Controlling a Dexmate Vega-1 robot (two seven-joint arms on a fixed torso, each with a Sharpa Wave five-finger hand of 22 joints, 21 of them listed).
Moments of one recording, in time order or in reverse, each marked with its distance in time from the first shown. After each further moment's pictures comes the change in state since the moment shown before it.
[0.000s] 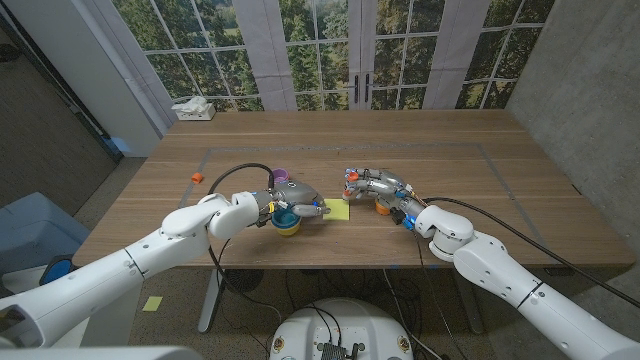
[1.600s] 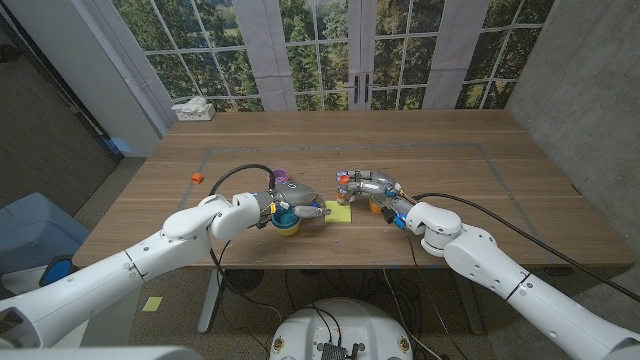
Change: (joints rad) left arm 0.002 0.005 0.004 -0.016 0.006 0.048 -0.024; left_hand -0.007 -0.007 -0.007 0.007 0.000 -0.013 -0.003 0.003 -0.075 -0.014 -0.008 -0.001 0.001 -0.022 0.004 0.000 0.000 -0.013 0.002 -0.011 -0.005; right arm 0.073 0.005 -0.083 0.004 -0.038 -0.113 -0.018; right_hand -0.005 -0.005 0.015 -0.002 0.011 0.000 0.000 -0.008 0.011 0.000 0.000 0.003 0.005 0.023 -0.014 0.004 0.005 0.025 -0.011 0.000 0.003
